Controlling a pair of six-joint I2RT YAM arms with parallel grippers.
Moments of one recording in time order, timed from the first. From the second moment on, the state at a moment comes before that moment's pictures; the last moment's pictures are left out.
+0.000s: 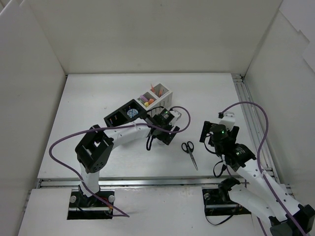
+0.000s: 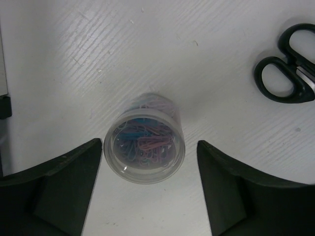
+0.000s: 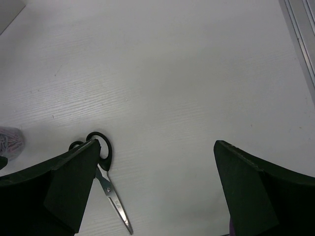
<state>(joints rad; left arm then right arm) -0.87 1.88 1.39 -0.52 -0.06 -0.16 0.50 0.76 0.63 -0.58 0.56 0.47</state>
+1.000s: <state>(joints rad) -0.58 1.52 1.42 -0.51 -0.23 -0.06 0.50 0.72 0.63 -0.58 0.55 0.44</state>
